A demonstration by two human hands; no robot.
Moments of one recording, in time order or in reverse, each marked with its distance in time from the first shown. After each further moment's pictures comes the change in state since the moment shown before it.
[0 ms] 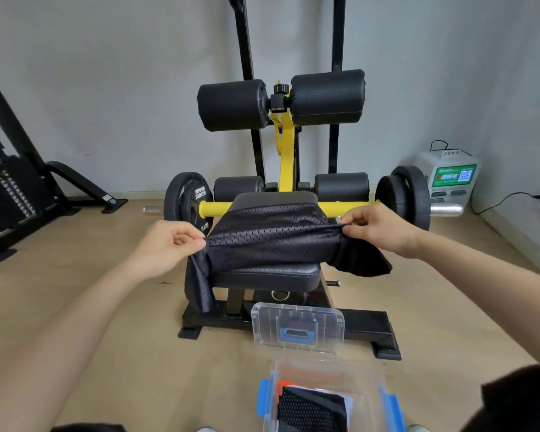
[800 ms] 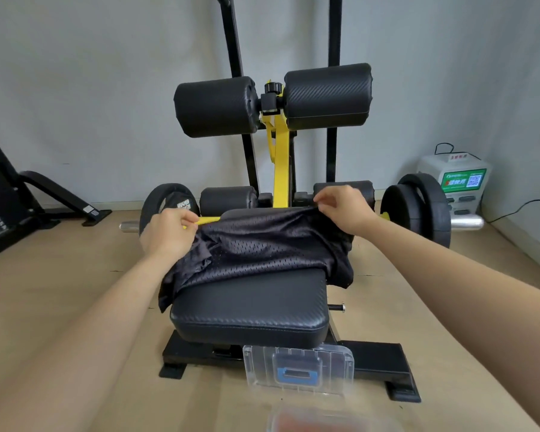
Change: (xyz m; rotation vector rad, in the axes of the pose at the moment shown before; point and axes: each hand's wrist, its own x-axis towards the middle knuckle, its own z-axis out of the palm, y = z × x) left_hand 0.156 -0.036 0.060 0.299 0.362 -0.211; right_hand 0.159 0.031 0.007 -0.383 0.278 -0.069
